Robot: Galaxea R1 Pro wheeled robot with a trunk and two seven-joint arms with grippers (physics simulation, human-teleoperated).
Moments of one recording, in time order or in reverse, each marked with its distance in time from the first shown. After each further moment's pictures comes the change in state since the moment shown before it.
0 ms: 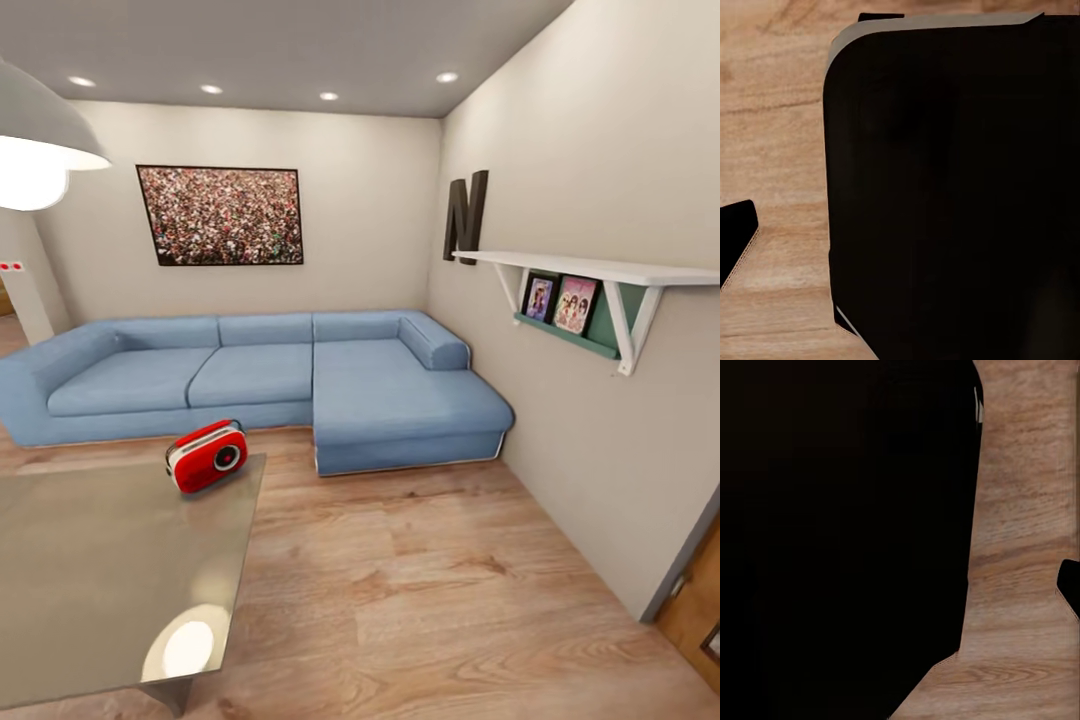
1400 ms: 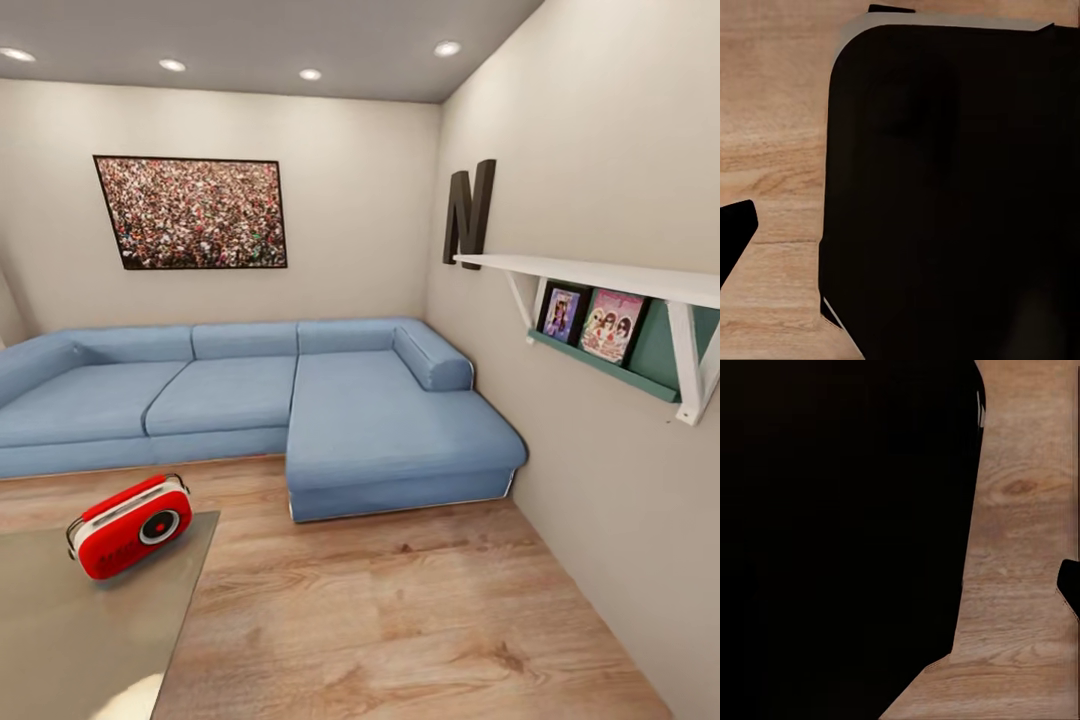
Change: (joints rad) left arm 0.000 0.004 -0.003 0.000 0.095 0.008 0.000; right arm 0.000 0.000 -0.001 0.000 0.045 -0.001 -0.001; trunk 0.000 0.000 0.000
